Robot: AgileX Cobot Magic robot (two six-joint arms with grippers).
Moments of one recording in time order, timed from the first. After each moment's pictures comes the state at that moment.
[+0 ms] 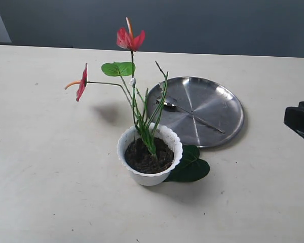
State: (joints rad) left arm -0.38 0.00 0.00 0.42 0.15 -0.01; right arm 0.76 0.50 -0.46 -0.47 0.46 0.60
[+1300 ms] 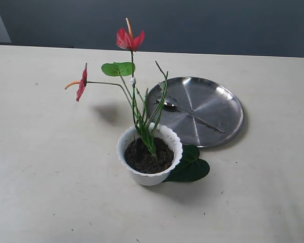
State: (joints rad) left arm -0.38 0.00 0.00 0.42 0.15 -0.01; right arm -0.06 0.01 0.00 -0.19 0.14 0.22
